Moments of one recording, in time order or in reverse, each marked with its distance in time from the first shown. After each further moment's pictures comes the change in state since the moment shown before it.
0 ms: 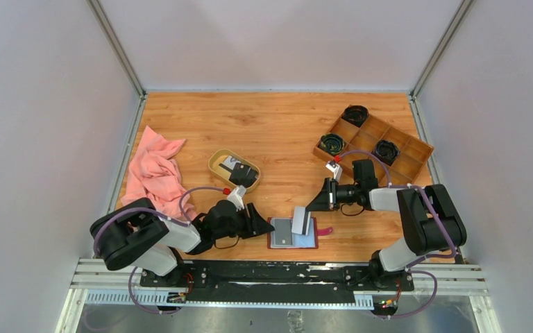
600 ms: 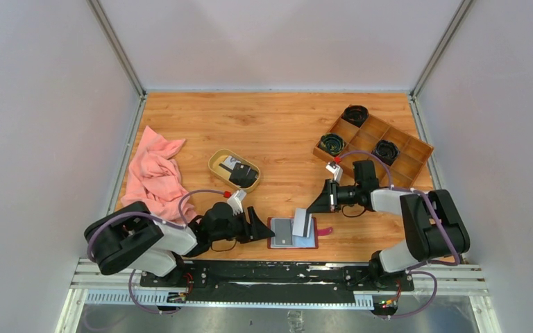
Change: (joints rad) left arm 0.000 -0.074 -0.051 -0.011 0.084 -0.024; right arm 0.002 -0.040 0.000 -0.080 0.000 -0.049
